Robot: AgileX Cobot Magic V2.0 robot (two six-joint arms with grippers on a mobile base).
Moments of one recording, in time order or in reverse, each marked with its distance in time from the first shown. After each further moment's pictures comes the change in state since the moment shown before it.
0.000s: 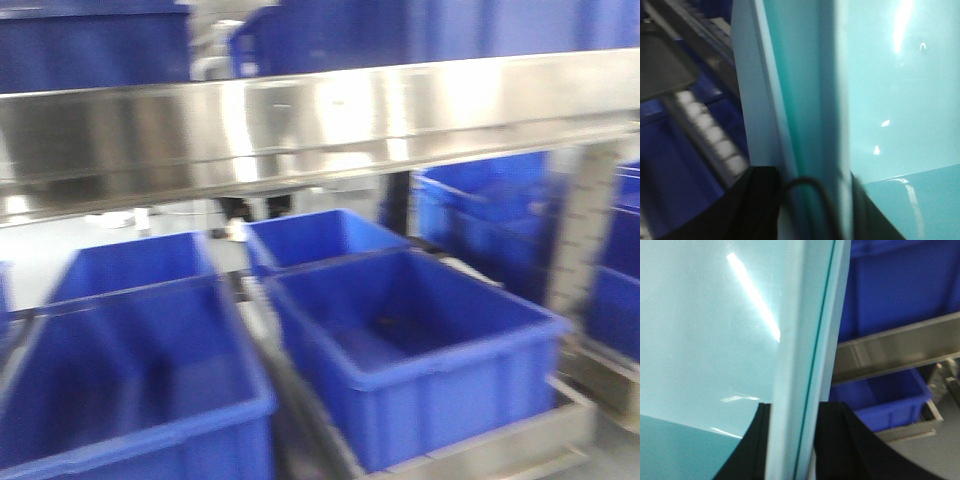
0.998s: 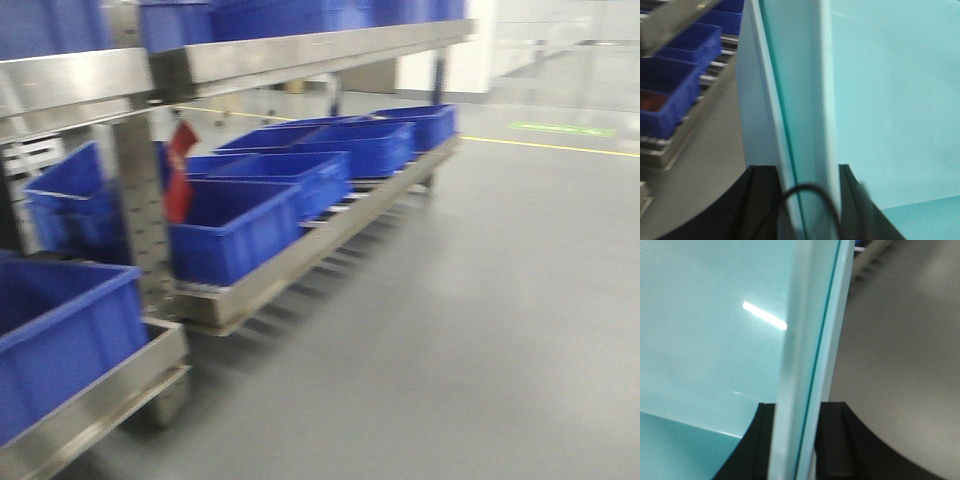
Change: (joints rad) left arm -0.004 0.002 0.000 0.003 -0.121 0.024; right arm 0.000 0.000 0.000 0.002 -0.002 0.023
